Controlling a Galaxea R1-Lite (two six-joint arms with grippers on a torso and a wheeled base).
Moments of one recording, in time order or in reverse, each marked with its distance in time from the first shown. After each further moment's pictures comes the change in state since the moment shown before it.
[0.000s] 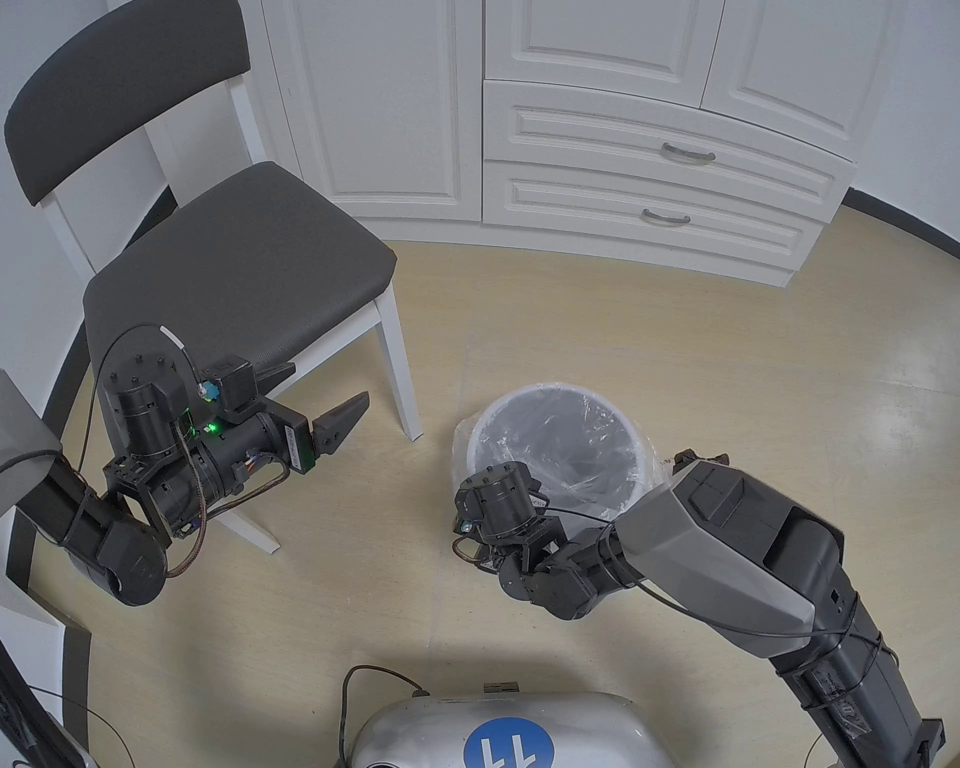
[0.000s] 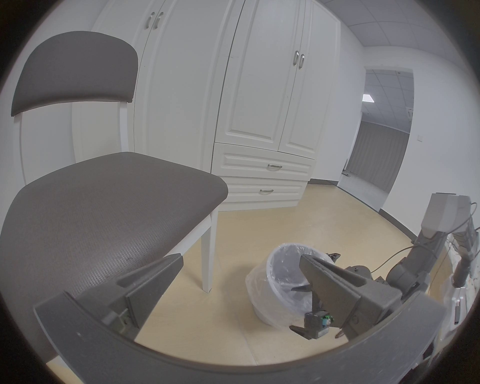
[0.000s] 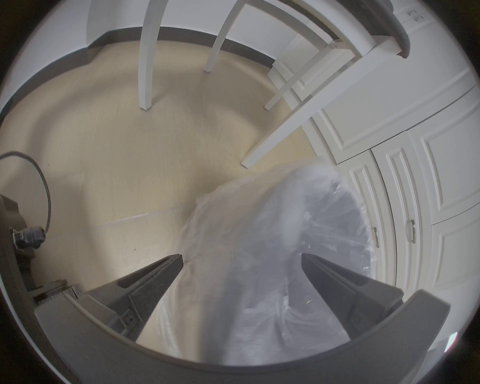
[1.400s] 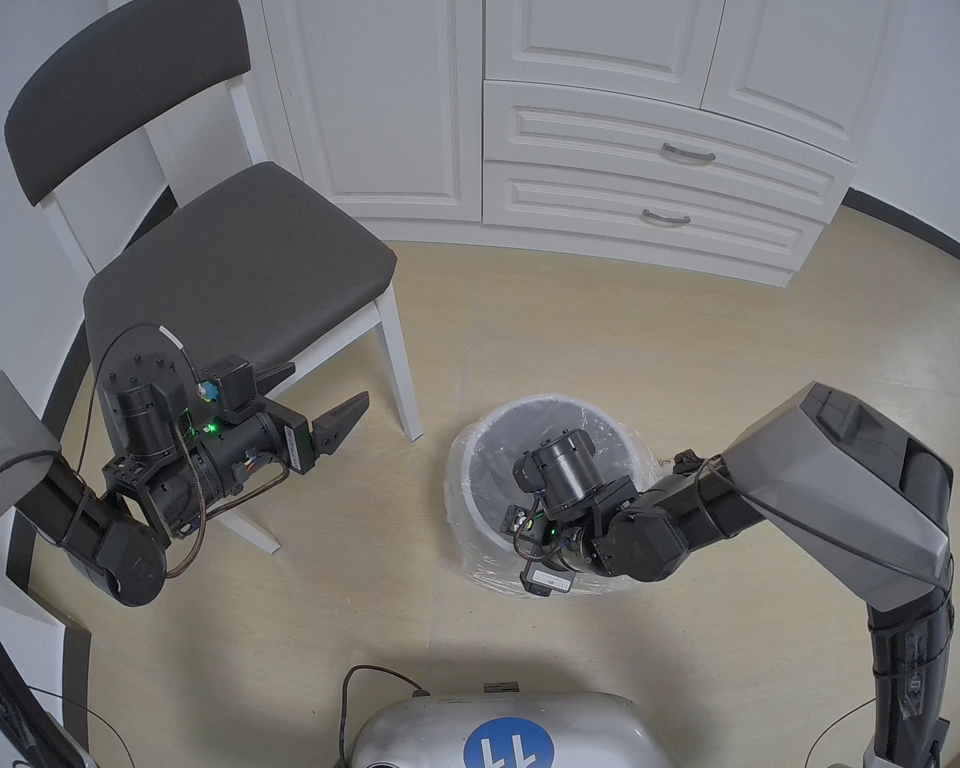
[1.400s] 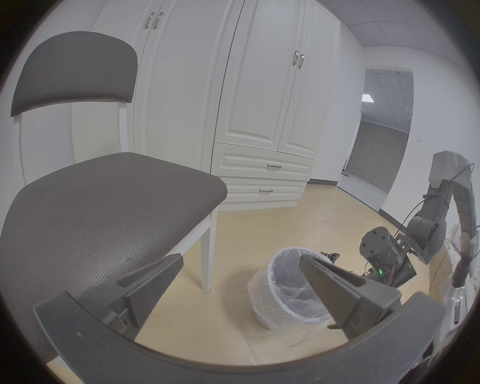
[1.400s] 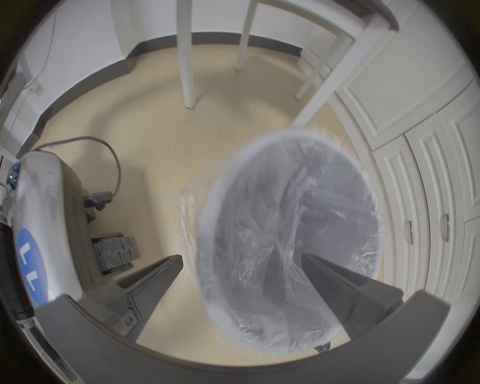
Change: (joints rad) left arm -0.001 -0.003 0.004 0.000 0.000 0.001; right arm -0.055 -0.300 0.269 0.283 0.259 0.051
